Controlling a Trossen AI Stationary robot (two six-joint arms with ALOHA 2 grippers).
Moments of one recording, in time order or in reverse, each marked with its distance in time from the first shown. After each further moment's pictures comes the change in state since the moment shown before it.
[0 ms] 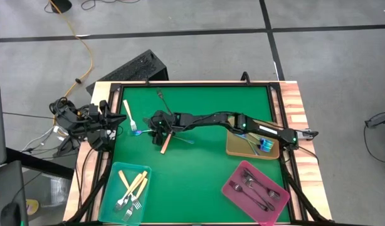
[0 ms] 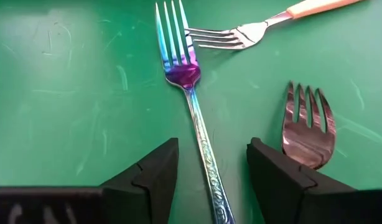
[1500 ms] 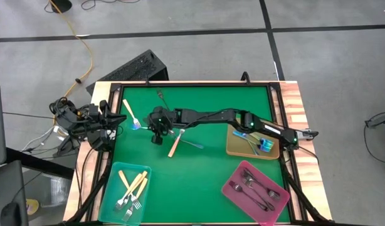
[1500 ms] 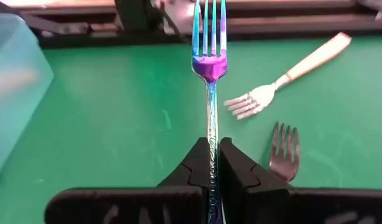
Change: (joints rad) left arm 0.000 0.000 0.000 -0.003 -0.001 -0.002; right arm 0.031 -0.179 -0.007 -0.133 0.014 0.016
